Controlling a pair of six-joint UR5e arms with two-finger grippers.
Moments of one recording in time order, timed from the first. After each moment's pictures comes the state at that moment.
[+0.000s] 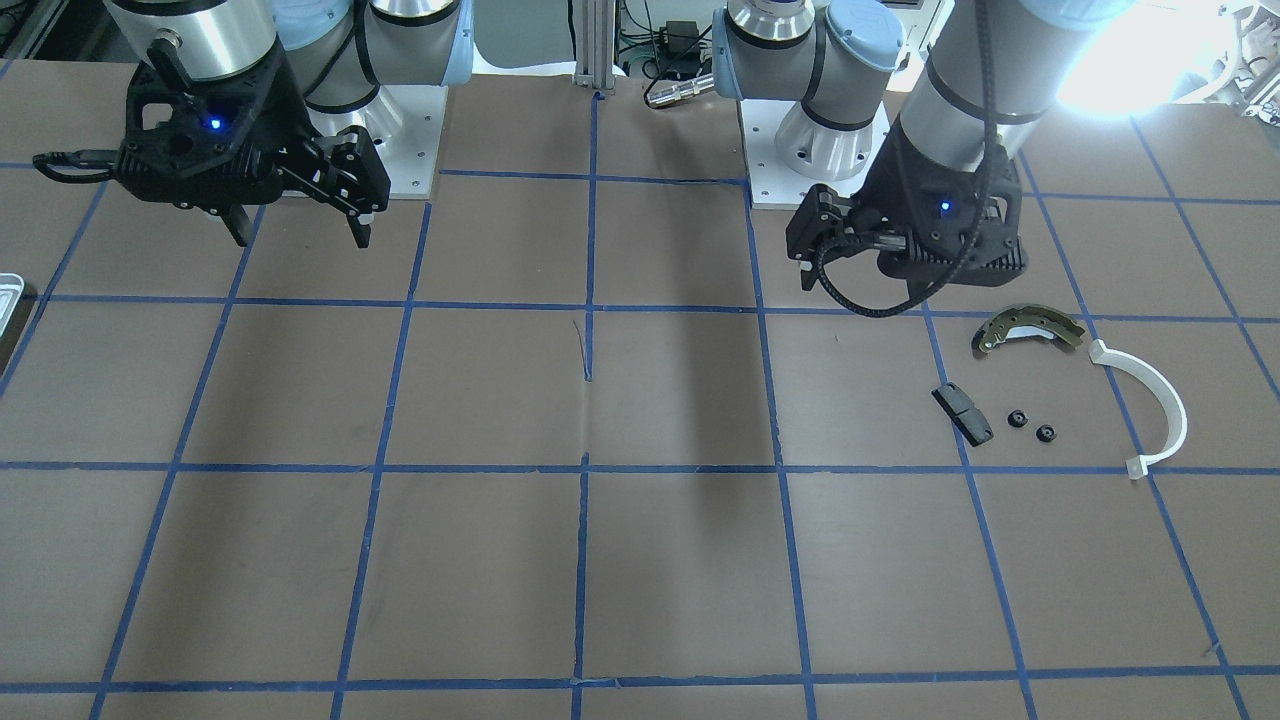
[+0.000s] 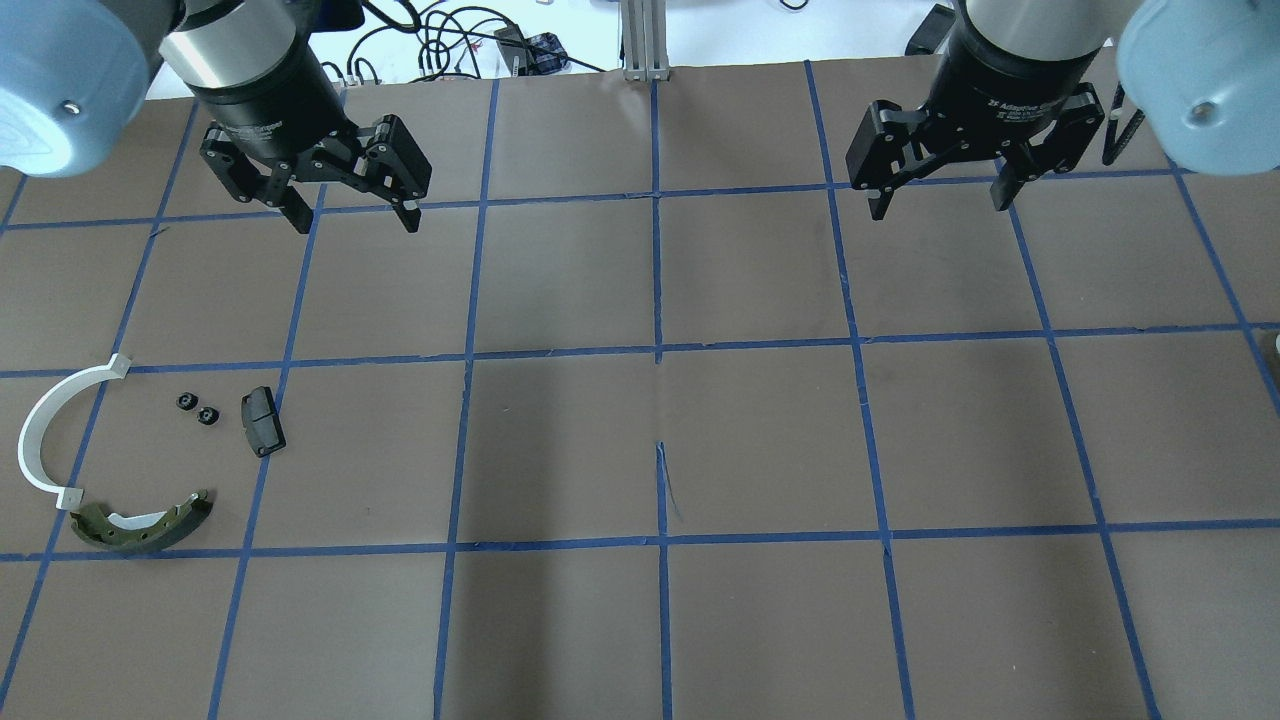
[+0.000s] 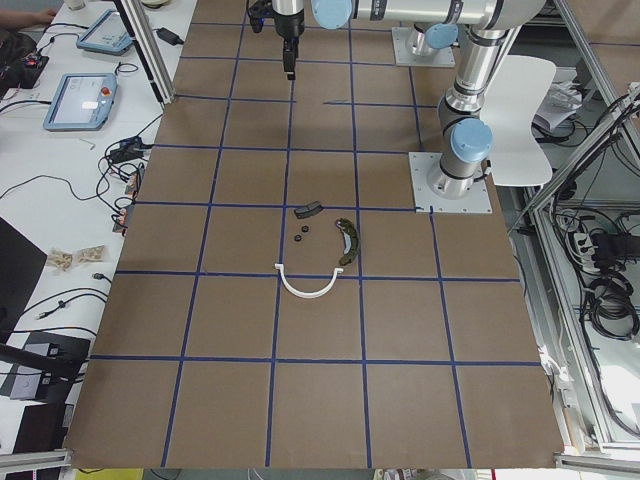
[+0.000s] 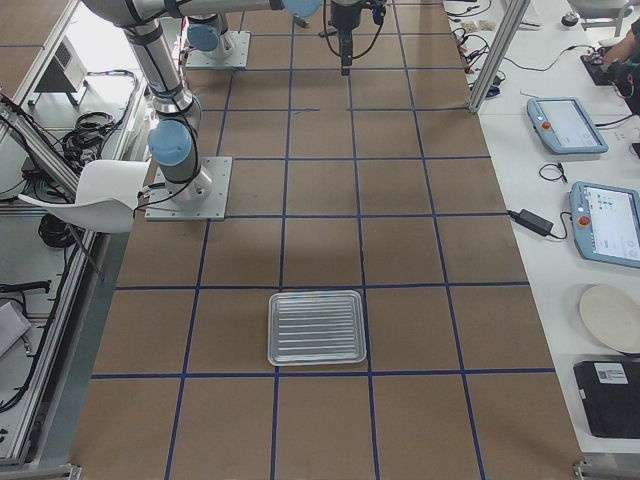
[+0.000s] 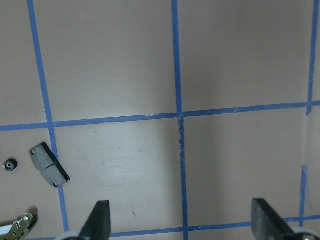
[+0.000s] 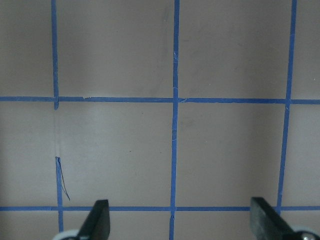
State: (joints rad) left arm -1.58 -1.63 -1.48 -1.64 1.55 0.05; right arm 1.62 -1.57 1.52 -1.55 -1.59 0.02
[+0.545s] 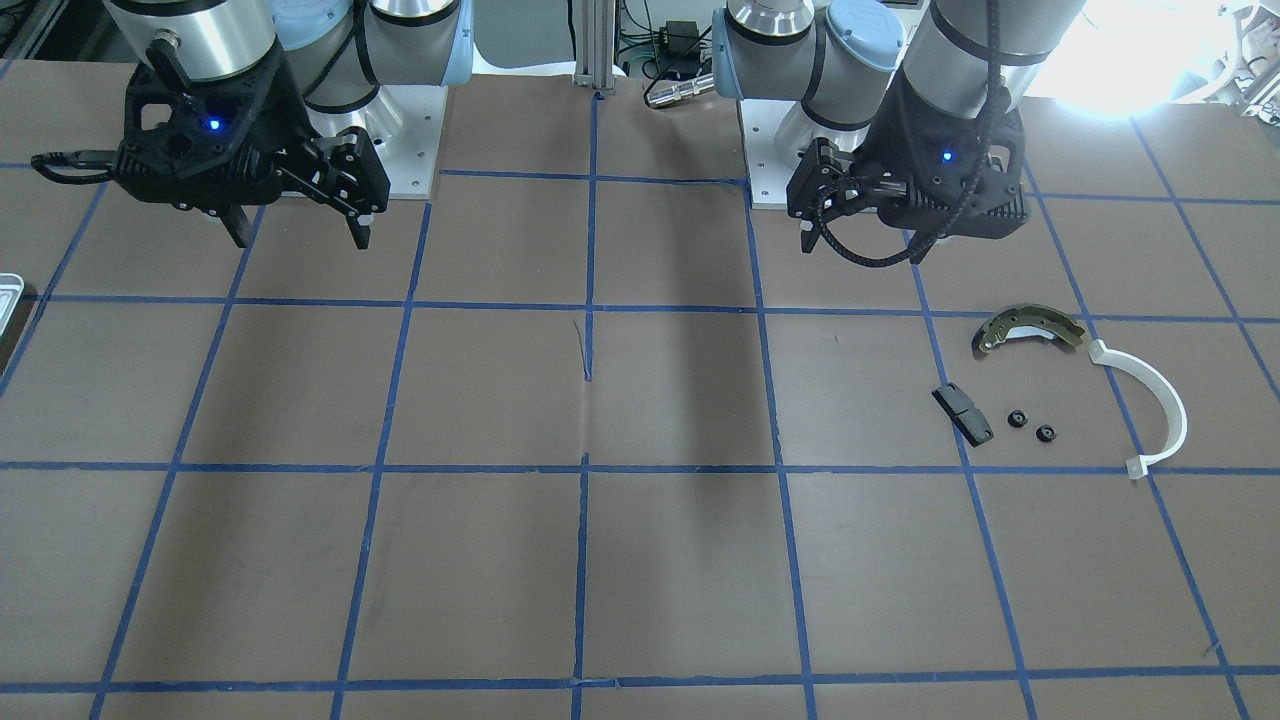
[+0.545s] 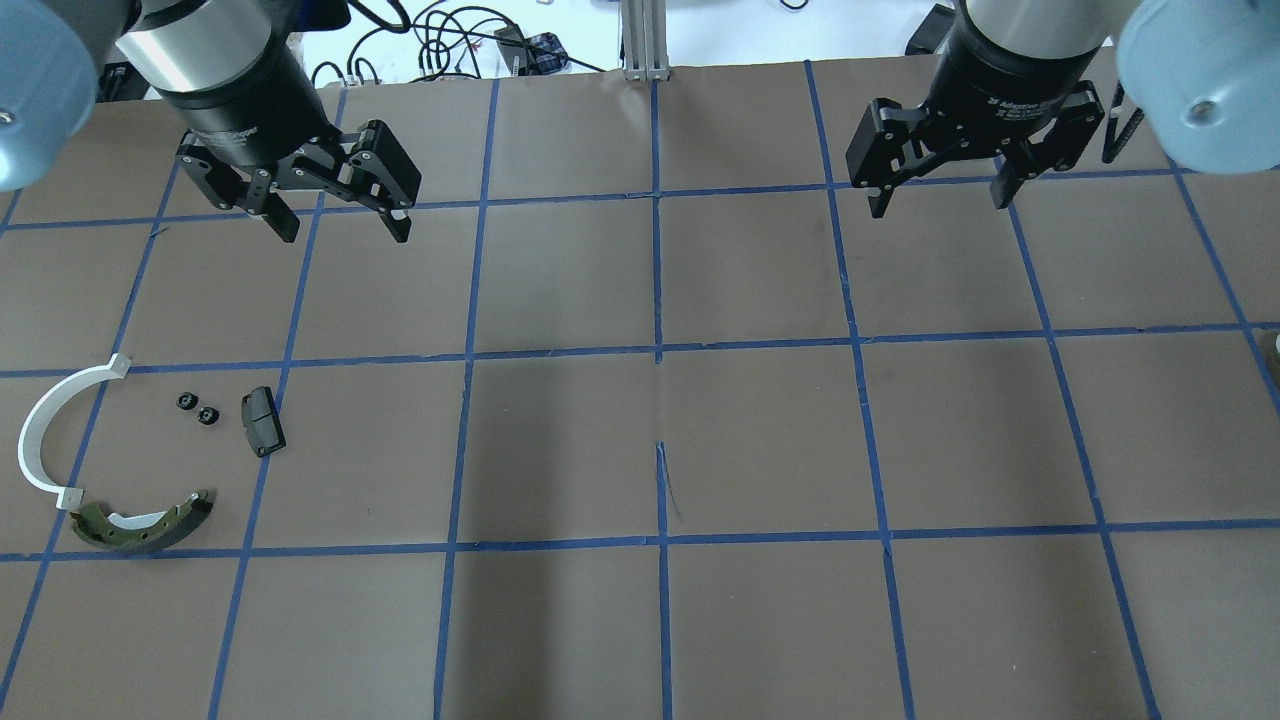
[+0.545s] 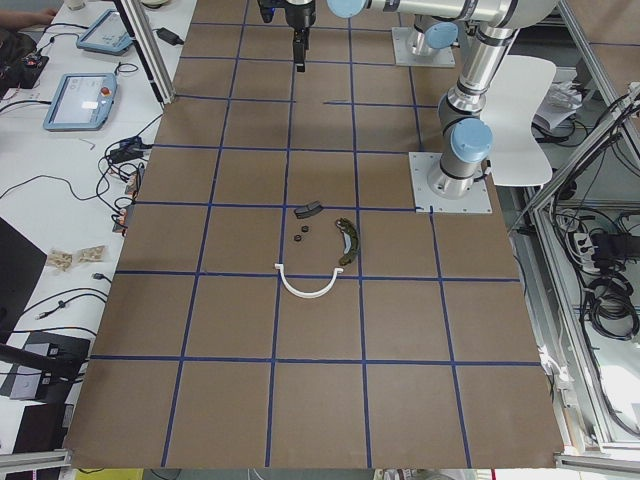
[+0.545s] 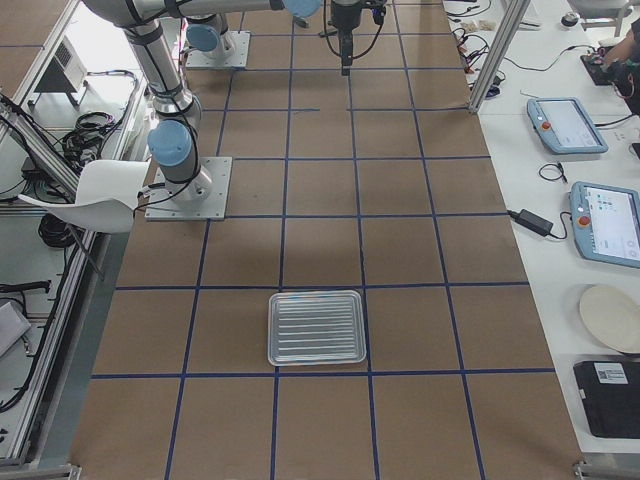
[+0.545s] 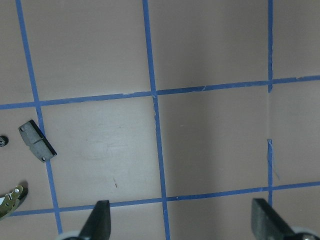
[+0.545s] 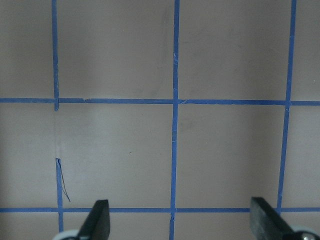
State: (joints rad) left arm -1.58 -1.59 -1.48 -1.66 1.55 0.07; right arm 1.62 -1.57 1.52 -1.56 -1.59 0.02
